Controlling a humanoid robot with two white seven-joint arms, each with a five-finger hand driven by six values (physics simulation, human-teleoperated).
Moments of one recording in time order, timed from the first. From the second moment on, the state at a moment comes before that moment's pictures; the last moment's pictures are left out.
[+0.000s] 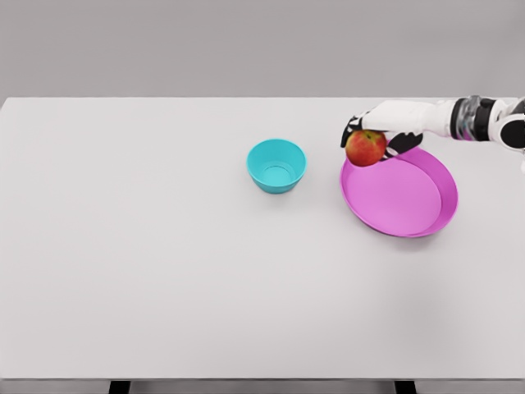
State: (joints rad) left arm 0.04 0.00 -0.25 -0.22 0.21 0.09 -0.11; right arm -0.97 -0.63 0.86 -1.01 0.27 -0.61 0.61
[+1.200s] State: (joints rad) left arm 0.04 0.00 -0.25 -0.22 0.21 0.09 -0.11; right arm -1.04 -0.38 0.89 -0.98 0.30 -0.61 0.61
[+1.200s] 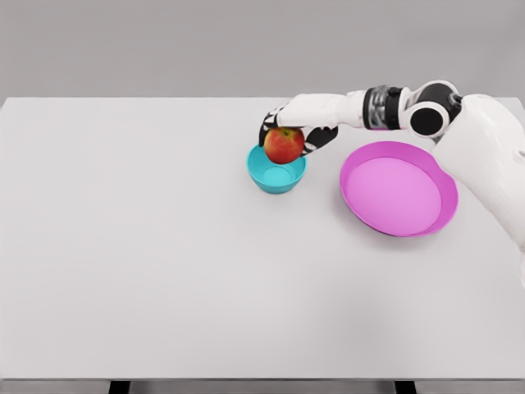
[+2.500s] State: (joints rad) left arm 0.04 0.00 -0.25 -0.22 0.21 0.09 -0.11; right arm -0.62 -0.62 0.17 -1.21 0.28 -0.61 0.61
